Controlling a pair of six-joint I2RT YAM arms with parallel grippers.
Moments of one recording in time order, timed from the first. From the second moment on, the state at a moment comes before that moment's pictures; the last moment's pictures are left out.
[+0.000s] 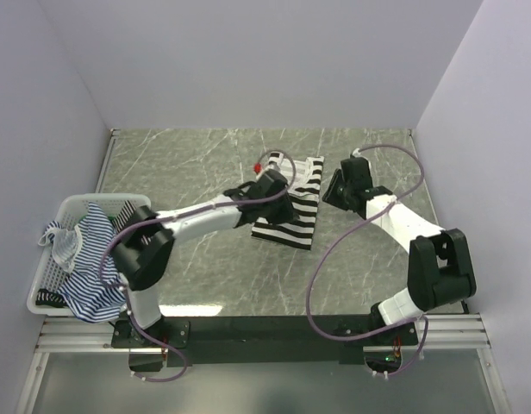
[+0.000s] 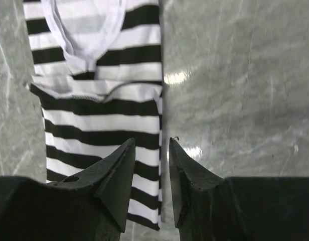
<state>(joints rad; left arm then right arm) -0.85 1.85 1.31 -0.24 0.00 -1.04 0.25 1.51 0.97 -0.25 0.06 0.59</state>
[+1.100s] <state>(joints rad) -0.68 1.81 1.04 -0.20 -0.06 -1.18 0.51 2.10 1.62 -0.30 -0.13 0.43</state>
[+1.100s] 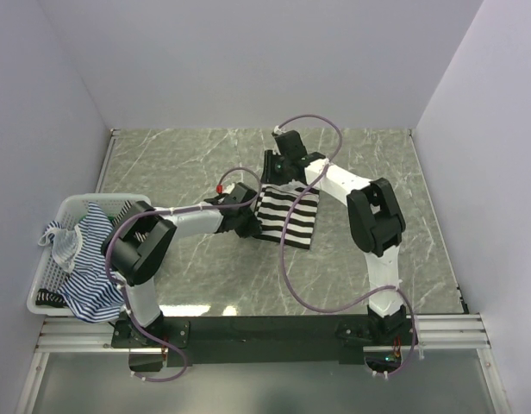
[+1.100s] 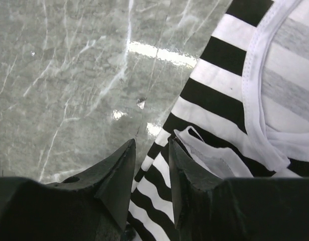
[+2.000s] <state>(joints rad) -0.60 1.75 0.97 -0.21 -0.04 -1.16 0.44 2.24 1.72 -0.39 0.00 0.54</state>
